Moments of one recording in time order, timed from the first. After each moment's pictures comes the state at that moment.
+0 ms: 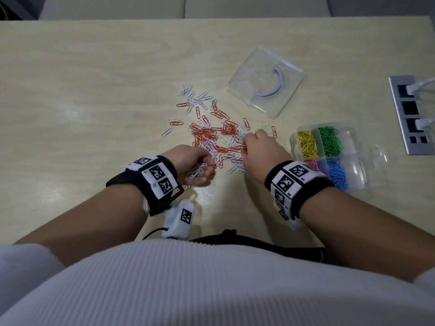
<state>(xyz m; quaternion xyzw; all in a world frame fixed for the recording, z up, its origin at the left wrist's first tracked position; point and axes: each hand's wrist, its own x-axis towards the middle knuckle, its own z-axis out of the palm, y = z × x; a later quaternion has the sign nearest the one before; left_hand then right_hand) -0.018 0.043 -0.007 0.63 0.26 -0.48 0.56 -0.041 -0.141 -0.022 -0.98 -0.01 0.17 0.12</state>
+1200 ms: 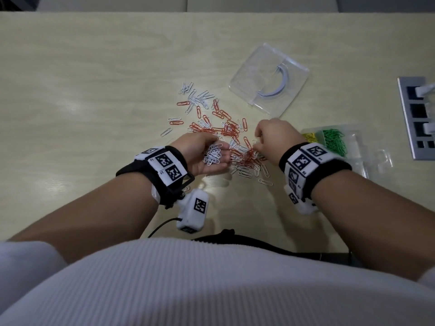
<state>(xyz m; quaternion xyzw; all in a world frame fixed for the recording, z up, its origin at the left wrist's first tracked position) 0.000 0.021 0.002 0.54 0.28 -0.46 0.65 -0.001 -0.173 -0.019 -0.97 0.00 0.22 0.11</state>
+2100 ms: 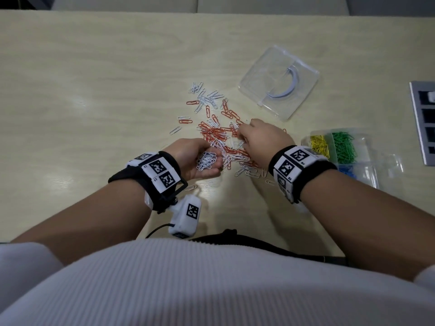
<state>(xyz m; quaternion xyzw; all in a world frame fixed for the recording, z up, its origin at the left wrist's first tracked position) -0.010 0.051 -0.008 0.56 0.30 -0.44 0.63 -0.002 -0.138 -0.028 -0.97 -0.13 0.17 0.08</state>
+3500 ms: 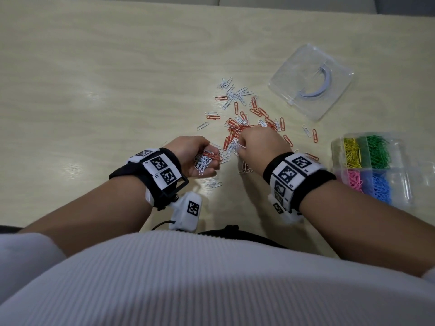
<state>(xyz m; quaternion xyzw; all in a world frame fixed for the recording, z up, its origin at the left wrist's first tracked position) -0.008 0.106 -0.014 0.60 0.34 -0.41 0.60 -0.011 -0.064 -0.011 -0.97 -0.08 0.20 0.13</state>
